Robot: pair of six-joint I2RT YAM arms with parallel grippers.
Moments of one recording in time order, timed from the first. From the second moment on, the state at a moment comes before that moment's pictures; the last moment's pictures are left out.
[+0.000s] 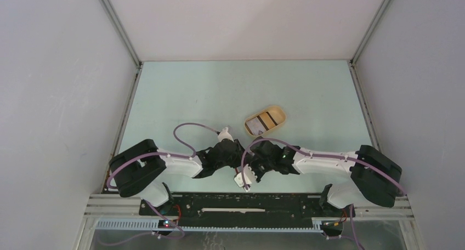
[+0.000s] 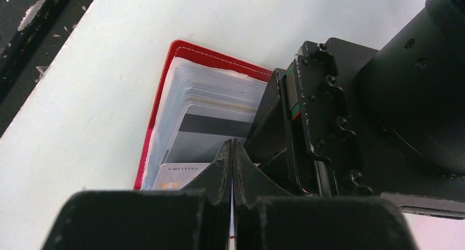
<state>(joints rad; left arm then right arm) -1.01 1.52 0.48 0.41 -0.12 -1.22 1.05 1.39 0.67 -0.20 -0.28 -1.26</state>
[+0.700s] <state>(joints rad) -1.01 1.52 0.48 0.41 -0.12 -1.21 0.99 1.38 0.63 -0.19 -0.24 -1.26</state>
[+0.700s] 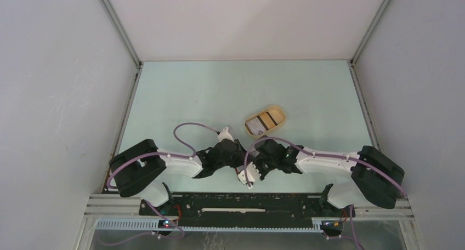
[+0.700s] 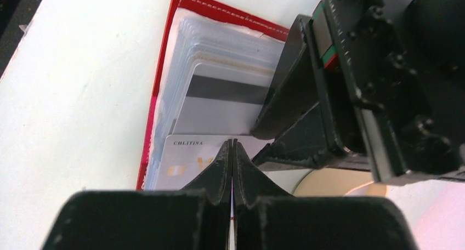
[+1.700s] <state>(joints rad) -1.01 1.47 0.43 0.41 -0.15 -1.21 0.99 1.35 0.61 -0.20 -0.33 -1.21</state>
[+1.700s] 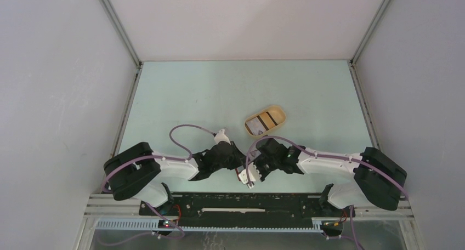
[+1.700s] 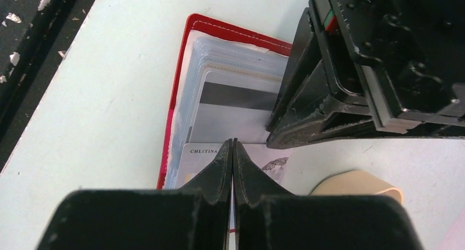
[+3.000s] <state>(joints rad) -1.03 1.47 0.43 0.39 -0.18 -1.21 0.94 1.40 0.63 -0.21 -0.27 -1.20</state>
